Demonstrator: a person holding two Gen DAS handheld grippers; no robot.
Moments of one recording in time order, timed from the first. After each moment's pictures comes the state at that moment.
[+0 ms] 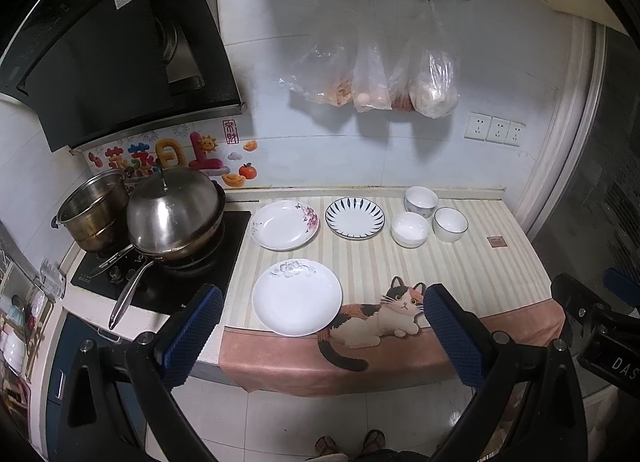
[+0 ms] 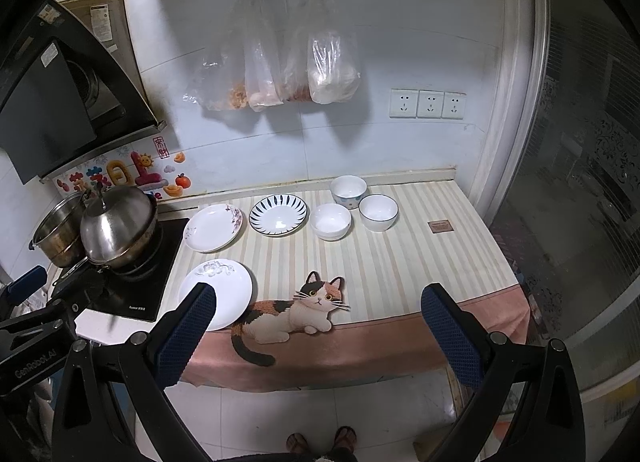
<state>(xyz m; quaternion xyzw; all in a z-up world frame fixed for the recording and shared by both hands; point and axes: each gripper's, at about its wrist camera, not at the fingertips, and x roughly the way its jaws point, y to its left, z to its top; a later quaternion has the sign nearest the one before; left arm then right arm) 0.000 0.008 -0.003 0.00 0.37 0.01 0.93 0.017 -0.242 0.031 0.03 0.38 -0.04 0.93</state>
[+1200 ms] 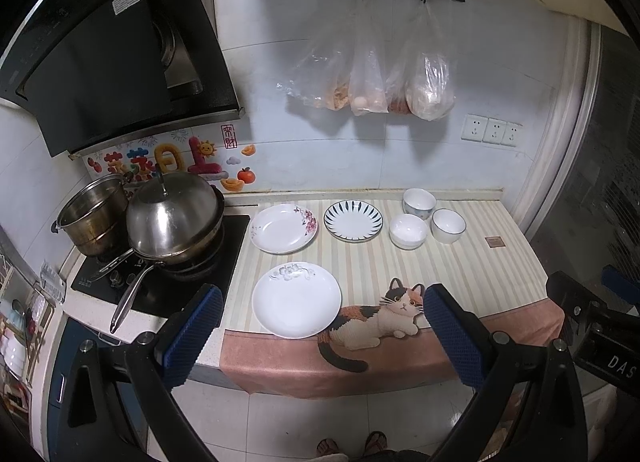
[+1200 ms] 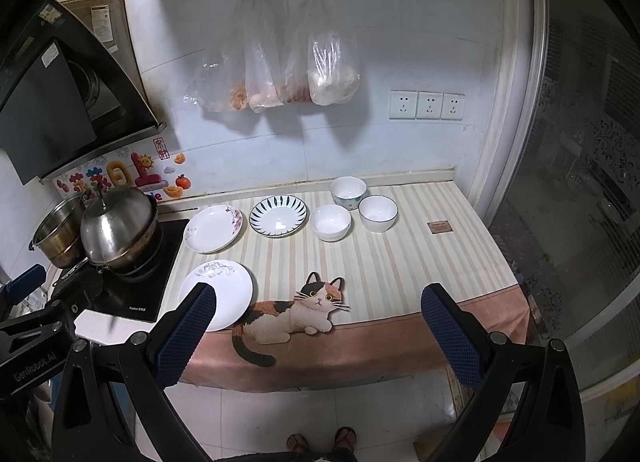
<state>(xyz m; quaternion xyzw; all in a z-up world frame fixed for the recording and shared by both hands) 0.004 0.009 0.002 0.00 0.36 0.01 0.93 0.018 -0.243 0.032 0.03 0.37 -0.04 0.93</state>
